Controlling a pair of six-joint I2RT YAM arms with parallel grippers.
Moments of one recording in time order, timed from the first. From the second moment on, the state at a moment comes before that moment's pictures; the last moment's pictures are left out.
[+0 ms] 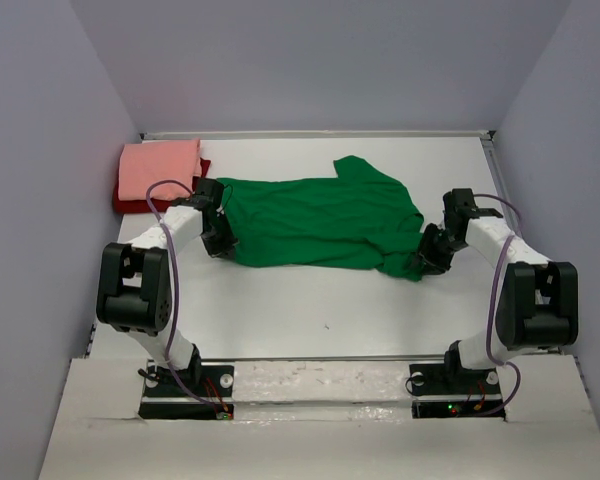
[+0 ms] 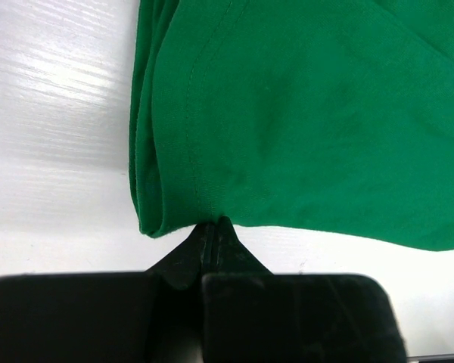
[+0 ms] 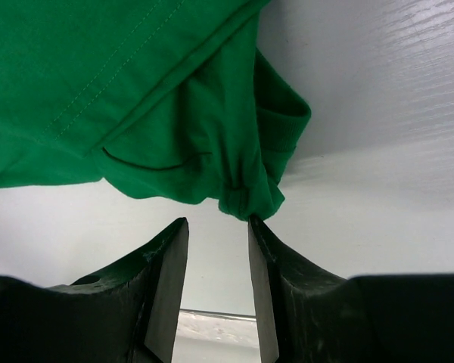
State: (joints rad) left arm -0.17 1.63 1.05 -0.66 0.06 -0.54; right arm 0.00 1.50 0.95 -0.77 -0.25 0.53
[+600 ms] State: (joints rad) left arm -0.17 1.63 1.05 -0.66 0.08 -0.54; right arm 0.00 1.58 1.00 -0.84 -0.12 0.55
